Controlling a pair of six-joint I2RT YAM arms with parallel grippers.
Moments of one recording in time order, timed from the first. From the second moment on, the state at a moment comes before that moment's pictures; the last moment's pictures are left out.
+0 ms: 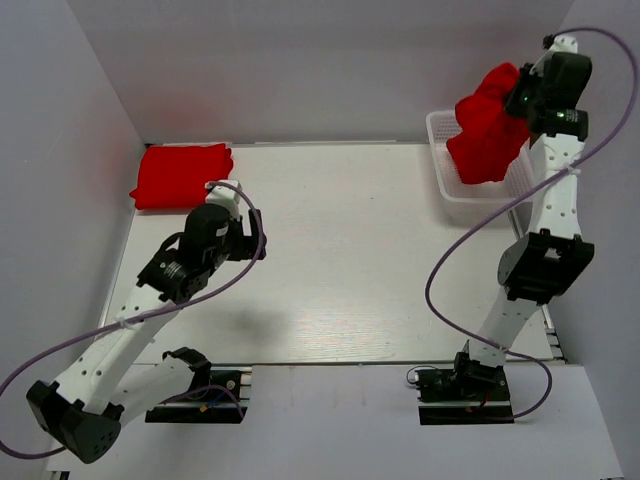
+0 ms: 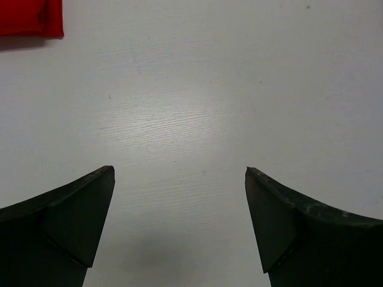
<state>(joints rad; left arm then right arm) -0.54 0.94 0.98 -0.61 -0.25 -0.31 -0.19 1.92 2.14 -0.58 -0.14 0.09</state>
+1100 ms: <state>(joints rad) -0.54 0.77 0.93 -0.80 -0.34 -0.47 0.32 1.53 1.19 -0.31 -0.56 0.15</state>
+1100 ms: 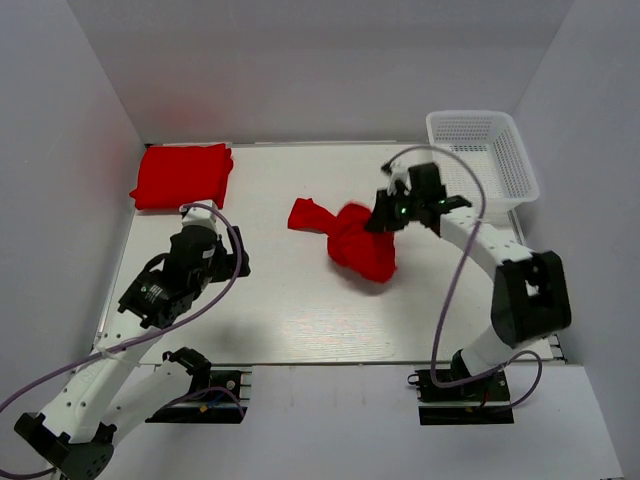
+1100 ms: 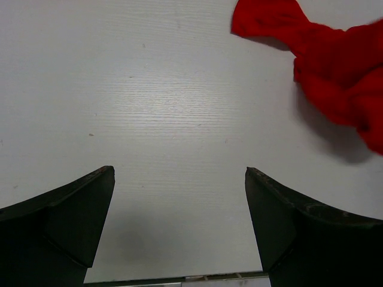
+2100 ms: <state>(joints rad) -0.54 1.07 1.02 -0.79 -0.31 -0.58 0.38 1.07 0.95 -0.60 -0.19 0.16</state>
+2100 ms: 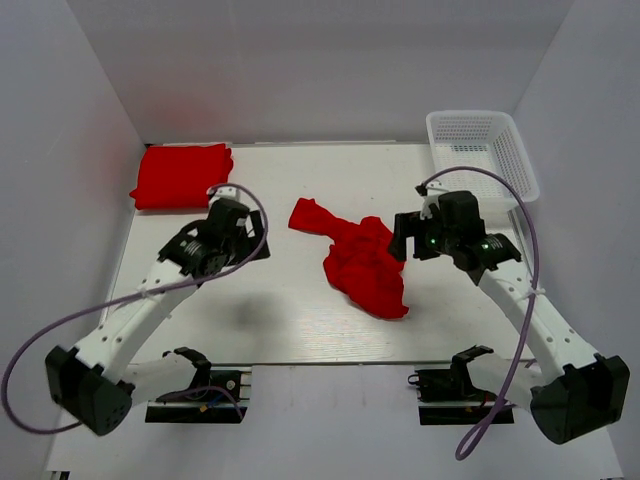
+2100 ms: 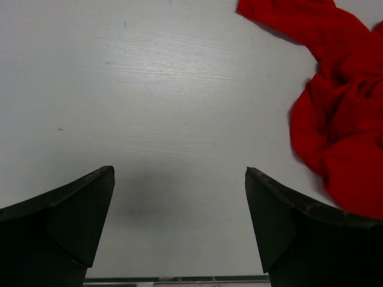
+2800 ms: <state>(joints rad) -0.52 2.32 1.93 -0.62 -0.28 -0.47 0.37 0.85 0.54 -0.61 -0.14 0.39</state>
